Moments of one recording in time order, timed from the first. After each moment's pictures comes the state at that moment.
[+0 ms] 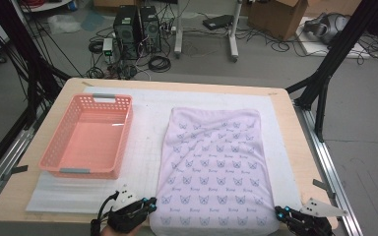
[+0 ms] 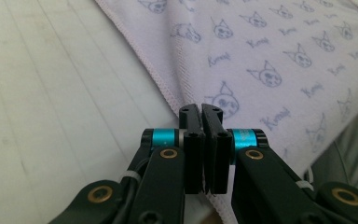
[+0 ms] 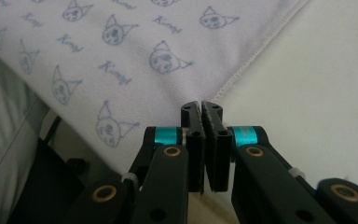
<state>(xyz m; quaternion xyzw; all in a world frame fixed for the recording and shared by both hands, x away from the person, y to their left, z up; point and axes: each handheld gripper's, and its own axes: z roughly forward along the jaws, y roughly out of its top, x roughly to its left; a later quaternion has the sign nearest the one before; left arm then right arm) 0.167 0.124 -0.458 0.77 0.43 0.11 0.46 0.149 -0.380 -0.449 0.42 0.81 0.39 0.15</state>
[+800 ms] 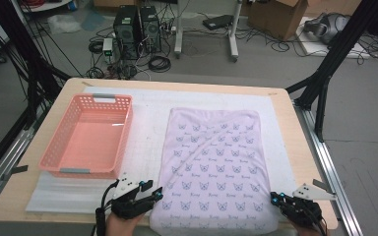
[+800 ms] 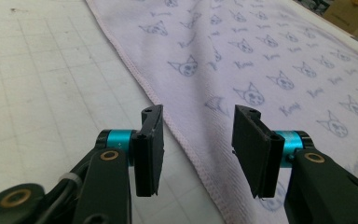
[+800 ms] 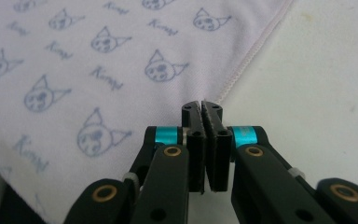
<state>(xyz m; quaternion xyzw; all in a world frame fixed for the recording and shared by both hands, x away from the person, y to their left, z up) 0.204 0.120 -0.452 0.73 0.44 0.13 0.51 0.186 -0.368 -0.449 0.45 0.79 0.38 0.18</state>
